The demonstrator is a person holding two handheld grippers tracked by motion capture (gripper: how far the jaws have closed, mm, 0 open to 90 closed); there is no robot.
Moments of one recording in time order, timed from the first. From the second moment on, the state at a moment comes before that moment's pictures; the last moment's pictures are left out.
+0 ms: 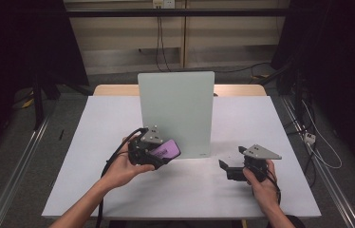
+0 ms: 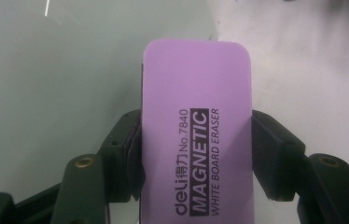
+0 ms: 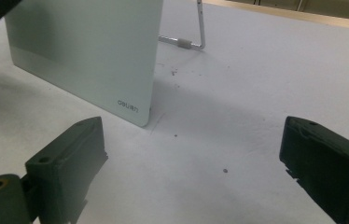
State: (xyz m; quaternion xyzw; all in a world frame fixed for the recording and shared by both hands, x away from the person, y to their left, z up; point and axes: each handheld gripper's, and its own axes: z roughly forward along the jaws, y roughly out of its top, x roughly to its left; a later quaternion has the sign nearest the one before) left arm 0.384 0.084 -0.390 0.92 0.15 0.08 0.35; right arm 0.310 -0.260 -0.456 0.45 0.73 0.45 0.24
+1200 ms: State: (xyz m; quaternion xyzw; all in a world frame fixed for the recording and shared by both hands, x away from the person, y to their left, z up) left arm 0.360 0.048 -0.411 0.94 0.11 -0.01 0.31; right arm 0.309 -0.259 -0.454 0.46 0.72 0.46 0.24
